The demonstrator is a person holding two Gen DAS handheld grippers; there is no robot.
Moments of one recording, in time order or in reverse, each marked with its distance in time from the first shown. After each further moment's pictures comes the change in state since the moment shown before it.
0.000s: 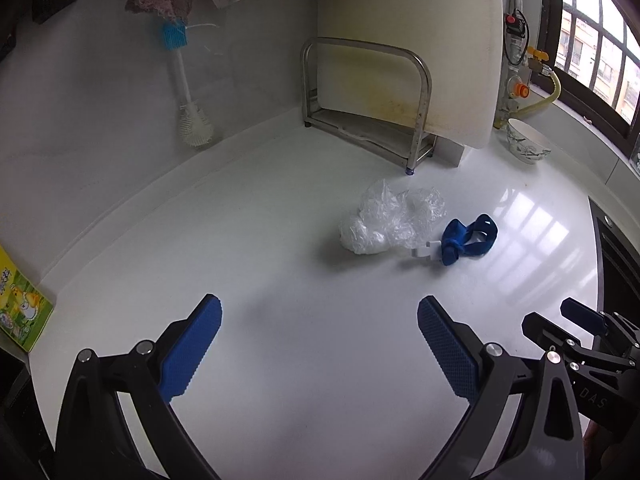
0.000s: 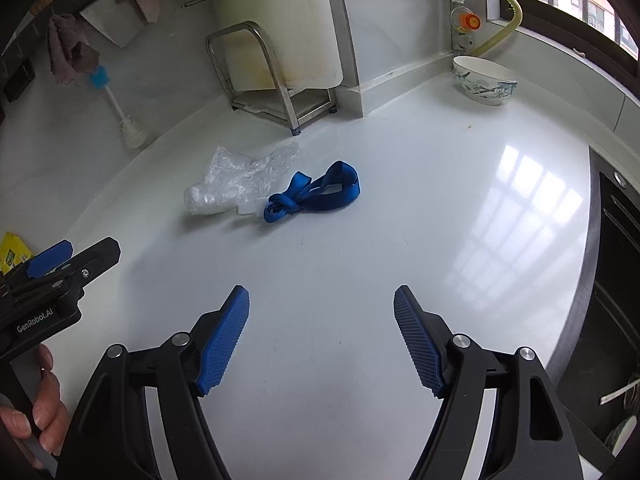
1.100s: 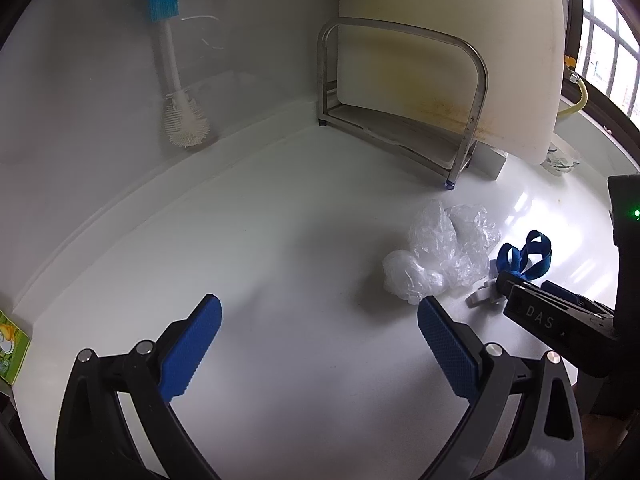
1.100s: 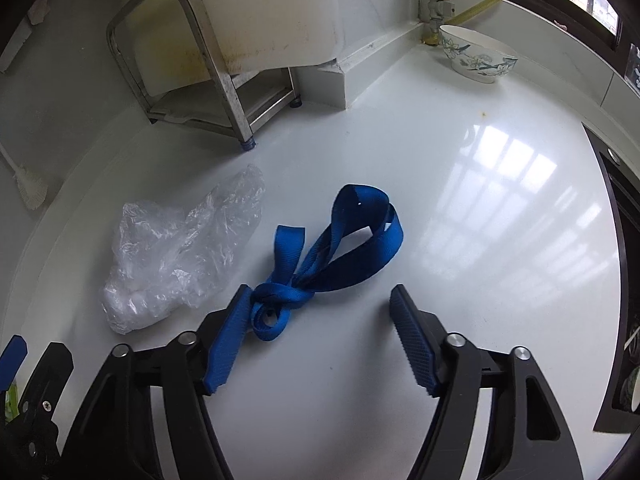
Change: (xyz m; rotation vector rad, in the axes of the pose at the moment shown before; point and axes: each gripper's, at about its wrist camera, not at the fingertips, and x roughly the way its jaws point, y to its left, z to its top) left arm 0.064 0.031 0.024 -0.011 0.002 -0.018; right arm 0.097 0.027 0.057 0.169 0.036 -0.176
